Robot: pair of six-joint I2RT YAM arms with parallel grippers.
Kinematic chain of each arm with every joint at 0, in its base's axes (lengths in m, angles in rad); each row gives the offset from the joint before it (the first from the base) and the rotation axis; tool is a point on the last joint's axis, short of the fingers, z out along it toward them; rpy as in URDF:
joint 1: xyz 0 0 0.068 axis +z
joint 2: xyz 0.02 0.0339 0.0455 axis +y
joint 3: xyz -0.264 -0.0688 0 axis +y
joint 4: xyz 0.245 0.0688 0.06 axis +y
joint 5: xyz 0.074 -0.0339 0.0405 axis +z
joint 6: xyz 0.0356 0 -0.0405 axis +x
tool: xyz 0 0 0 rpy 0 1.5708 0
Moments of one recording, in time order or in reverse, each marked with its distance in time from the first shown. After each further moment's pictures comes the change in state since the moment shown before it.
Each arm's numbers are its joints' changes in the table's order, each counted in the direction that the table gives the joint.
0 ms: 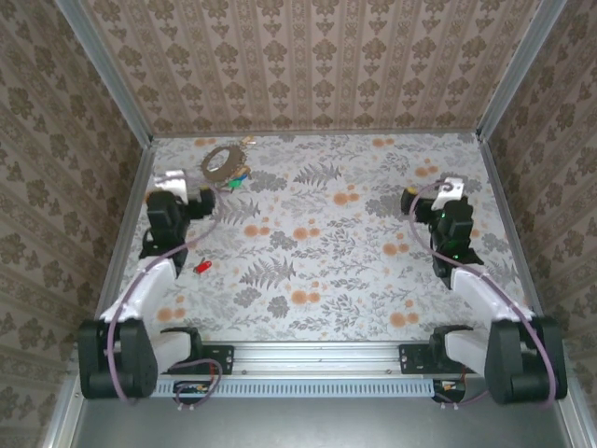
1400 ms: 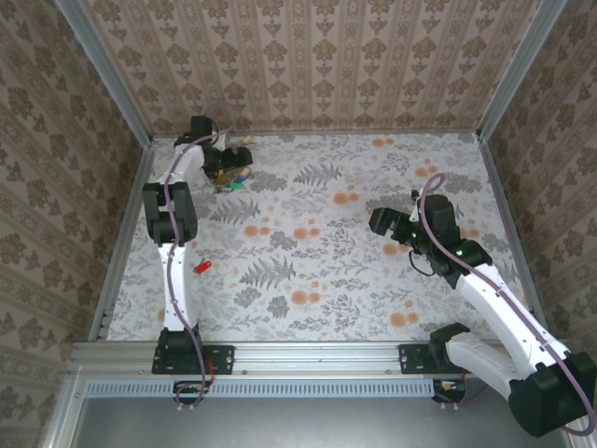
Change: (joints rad) left arm -0.031 1.364 -1.433 0.908 -0.462 -0.141; right arm 0.282 -0.106 -0.248 0.828 0.158 0.434
